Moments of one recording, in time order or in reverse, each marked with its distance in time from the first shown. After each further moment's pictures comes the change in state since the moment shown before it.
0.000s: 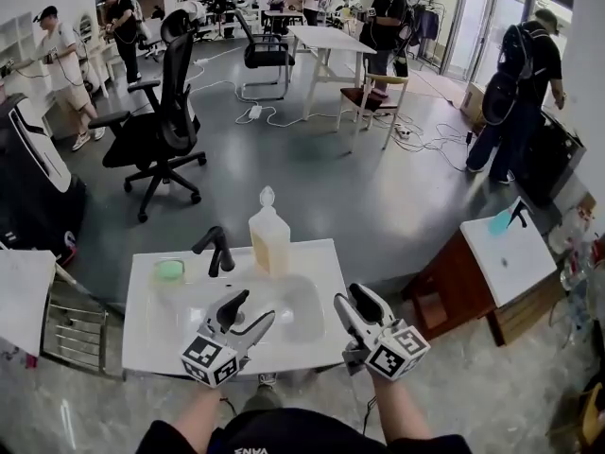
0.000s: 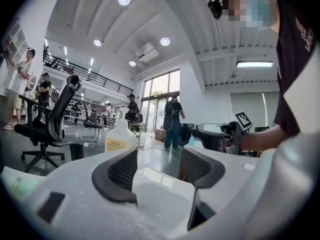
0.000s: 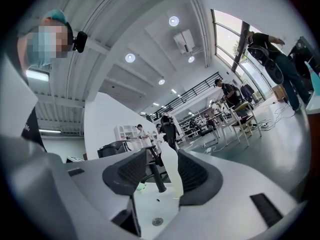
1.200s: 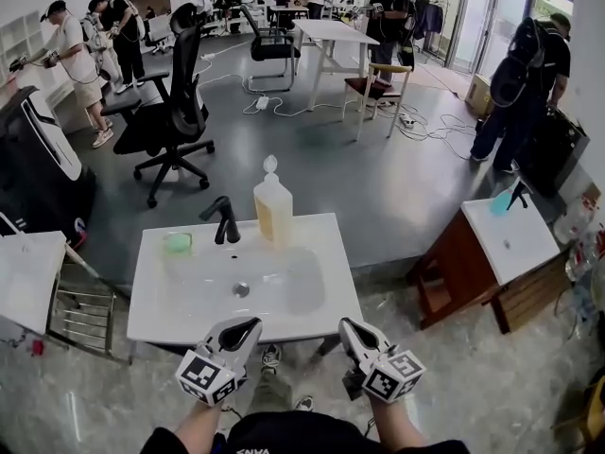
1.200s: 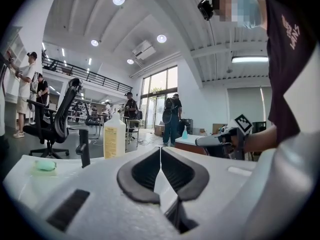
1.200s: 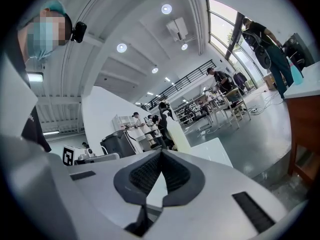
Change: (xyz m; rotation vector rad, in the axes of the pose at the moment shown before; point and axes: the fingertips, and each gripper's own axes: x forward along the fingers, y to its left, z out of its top) left arm -0.088 -0.087 -0.036 0.028 0.041 0.007; right arm -0.110 0.052 -0.085 0.072 0.149 -0.058
